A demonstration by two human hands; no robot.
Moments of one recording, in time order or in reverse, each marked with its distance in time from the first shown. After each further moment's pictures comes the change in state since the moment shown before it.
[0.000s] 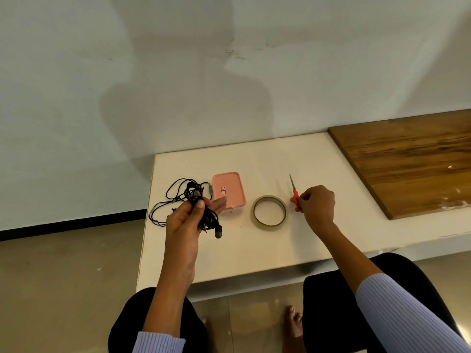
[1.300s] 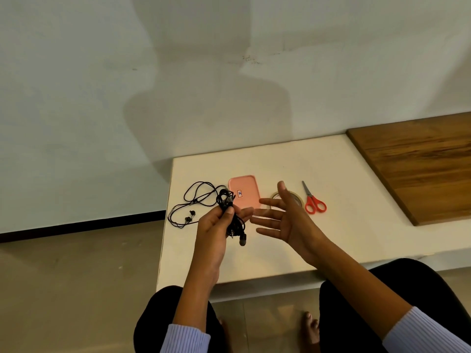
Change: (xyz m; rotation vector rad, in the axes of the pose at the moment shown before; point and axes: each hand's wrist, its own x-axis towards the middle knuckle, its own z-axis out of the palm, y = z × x) left_hand 0.001 -0.003 0.010 0.071 -0.055 -0.139; right_hand -0.094 -0.063 0.006 0.857 -0.821 0.206
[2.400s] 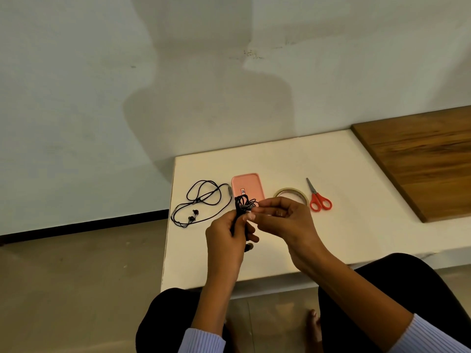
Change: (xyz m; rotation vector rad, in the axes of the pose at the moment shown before) left_hand -0.001 -0.020 0.009 0.332 0.144 0.112; right_hand -0.021 0.008 0.028 -0.118 0.160 -0.319
